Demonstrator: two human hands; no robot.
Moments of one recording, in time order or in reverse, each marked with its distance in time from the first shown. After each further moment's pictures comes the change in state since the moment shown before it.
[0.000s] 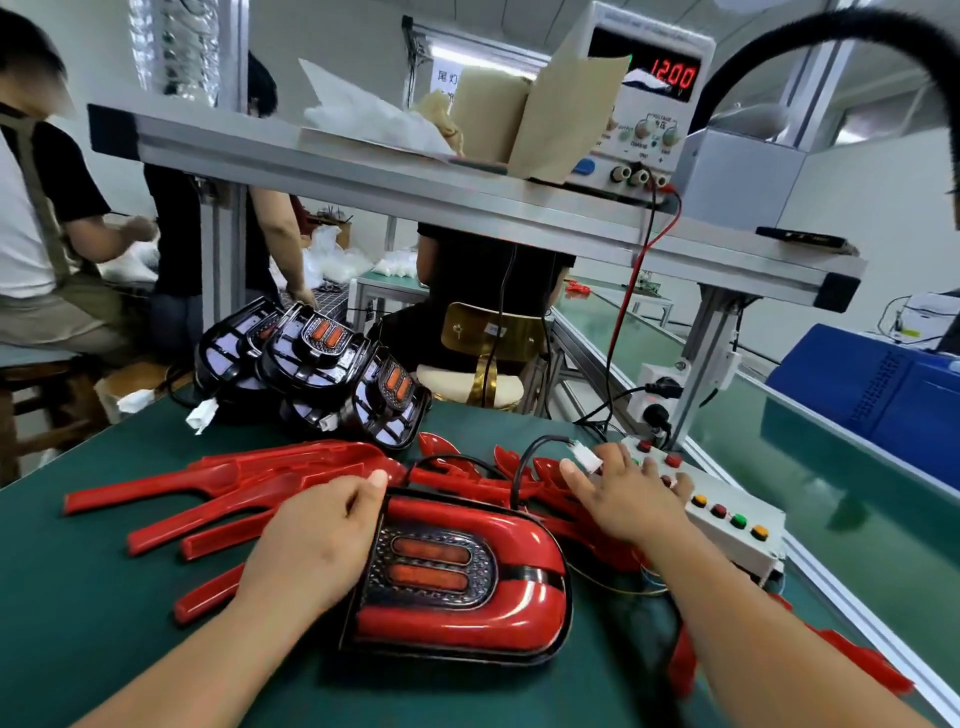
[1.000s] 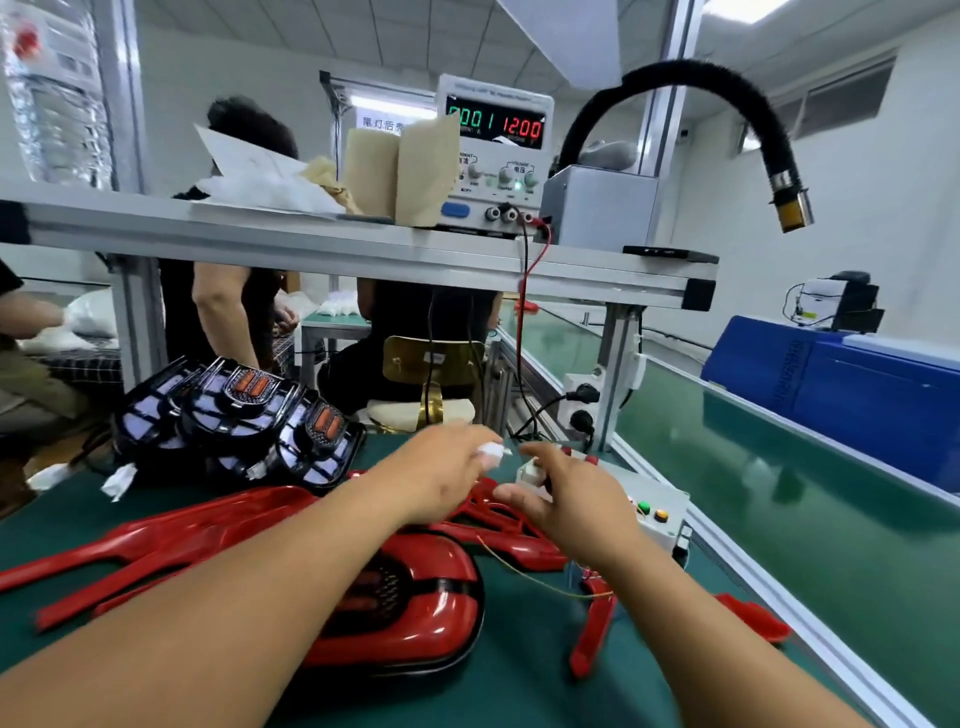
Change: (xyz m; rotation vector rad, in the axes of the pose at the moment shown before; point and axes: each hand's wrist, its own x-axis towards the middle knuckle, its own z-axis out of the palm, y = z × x) left_hand 0.044 0.158 0.043 0.267 -0.397 0.583; right_hand -0.061 0.022 -0.047 0.279 0.345 -0.319
